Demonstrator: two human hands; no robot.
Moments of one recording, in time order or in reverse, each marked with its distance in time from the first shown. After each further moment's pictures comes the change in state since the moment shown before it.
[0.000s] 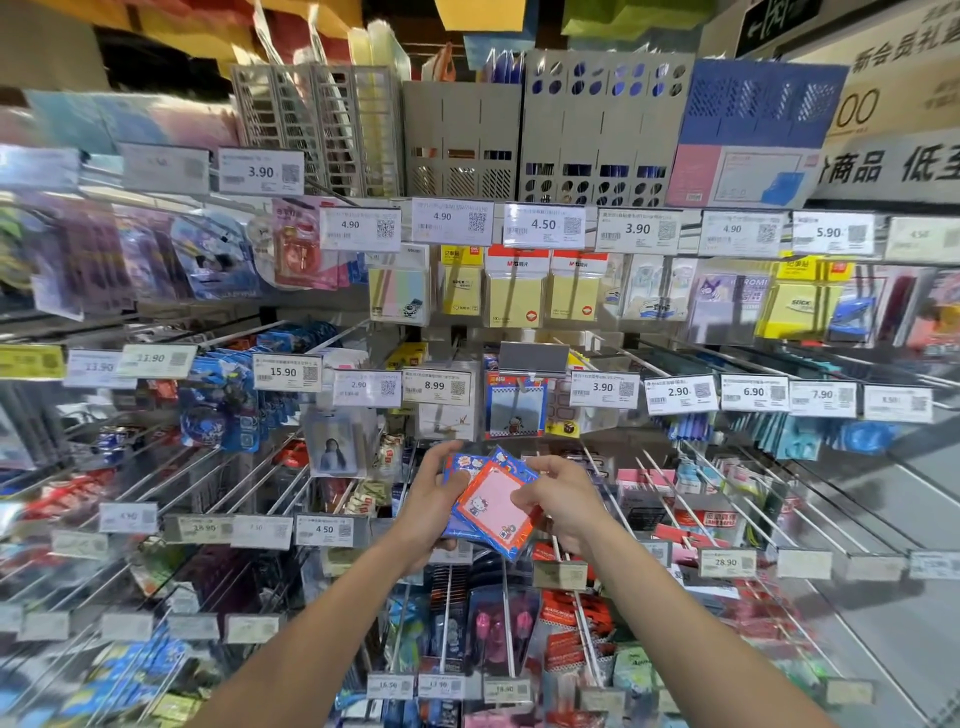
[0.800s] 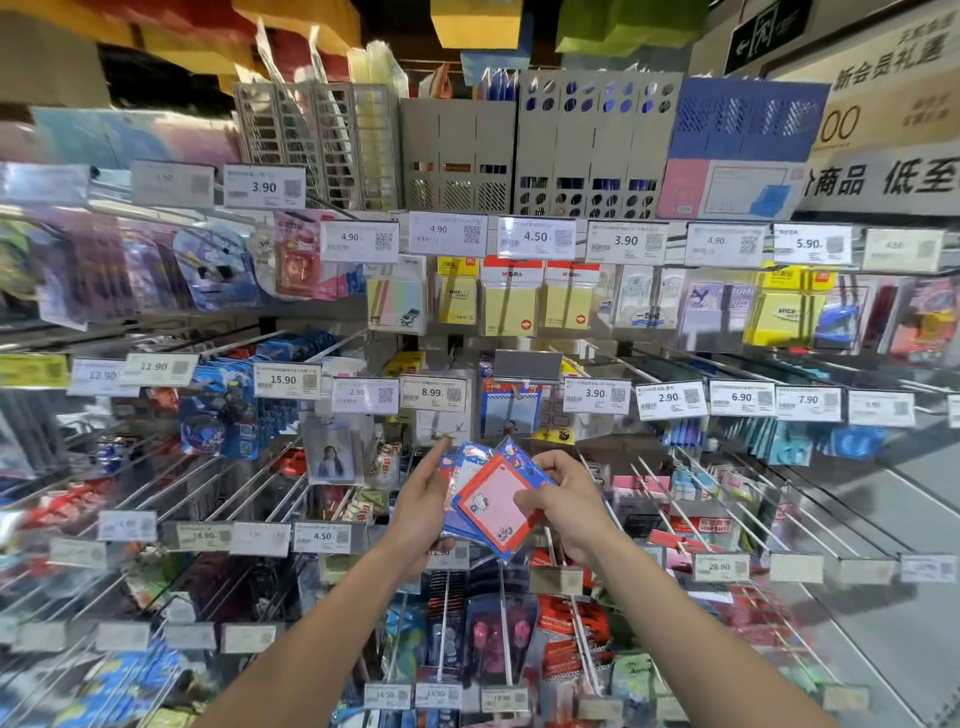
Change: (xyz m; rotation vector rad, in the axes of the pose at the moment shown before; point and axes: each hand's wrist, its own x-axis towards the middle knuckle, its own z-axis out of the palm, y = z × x) left_hand -0.021 0.022 0.007 -0.157 0.072 0.006; right_hand -0.015 -0.001 -0.009 -0.026 -0.002 -0.195
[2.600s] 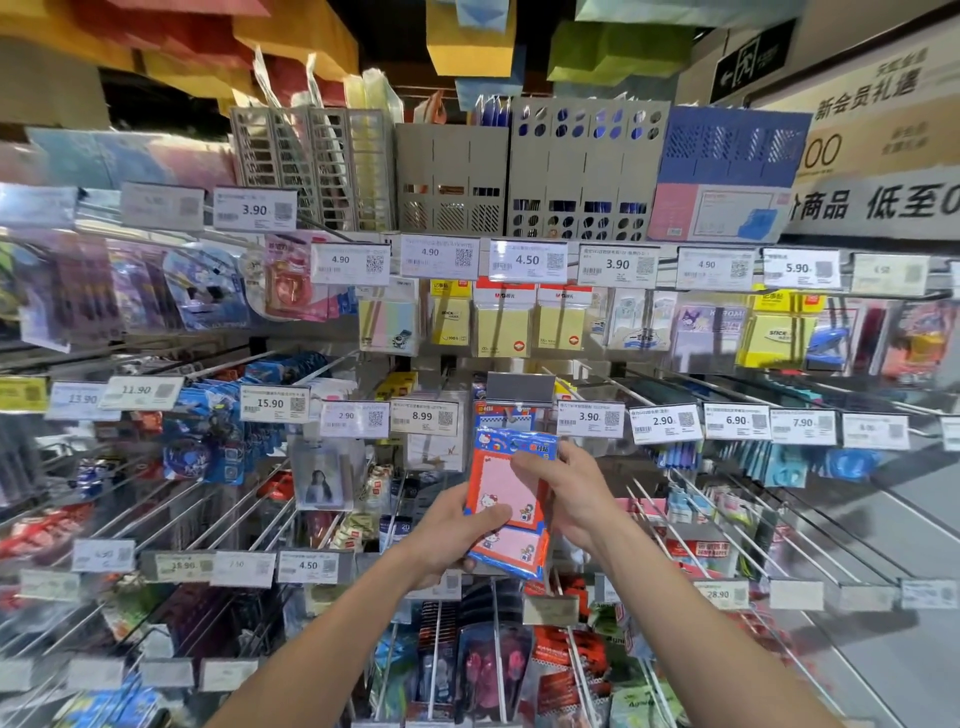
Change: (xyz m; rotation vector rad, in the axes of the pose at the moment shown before) left_hand 0.026 -0.001 0.020 0.277 -0.343 -0.006; right_hand 0.019 -0.038 -0.009 0.307 -0.089 -0.075
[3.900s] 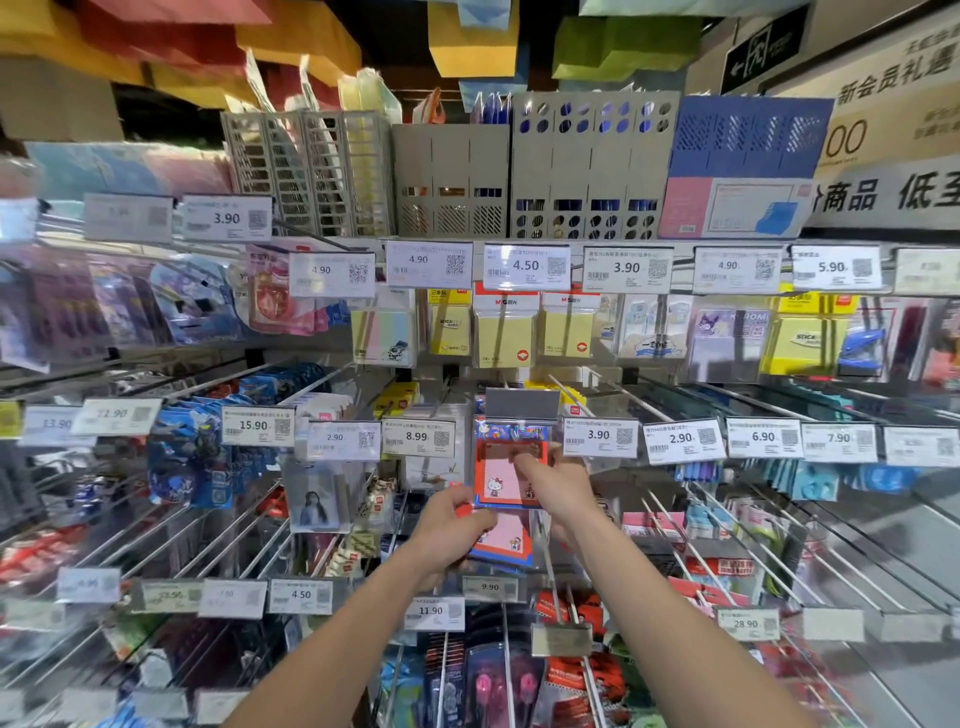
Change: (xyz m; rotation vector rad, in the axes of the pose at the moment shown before) left_hand 0.042 -0.001 -0.006 0.033 0.262 -0.116; right_hand 0.062 0.020 0.007 -0.245 0.315 0.083
